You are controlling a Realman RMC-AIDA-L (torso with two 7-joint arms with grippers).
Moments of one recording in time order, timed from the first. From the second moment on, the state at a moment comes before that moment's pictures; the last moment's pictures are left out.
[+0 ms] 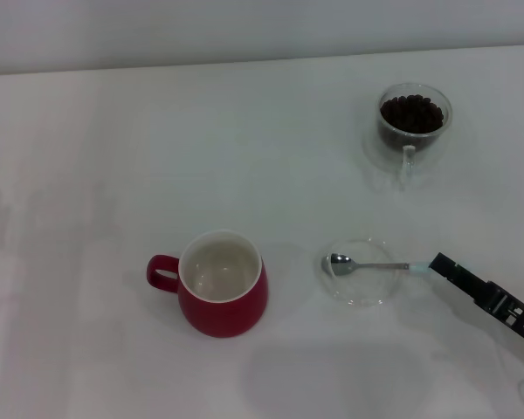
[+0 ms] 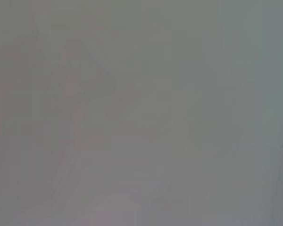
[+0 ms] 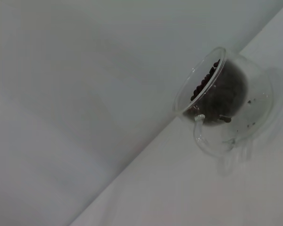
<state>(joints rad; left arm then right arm) -0.31 -2.08 2.84 0.22 -1.51 1.43 -0.28 0.15 2.02 -0.70 0.05 -1.40 -1.44 1.30</state>
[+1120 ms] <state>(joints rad) -0.31 -2.08 2.84 0.22 -1.51 1.43 -0.28 0.15 2.00 -0.70 0.01 -1.40 -1.52 1.34</state>
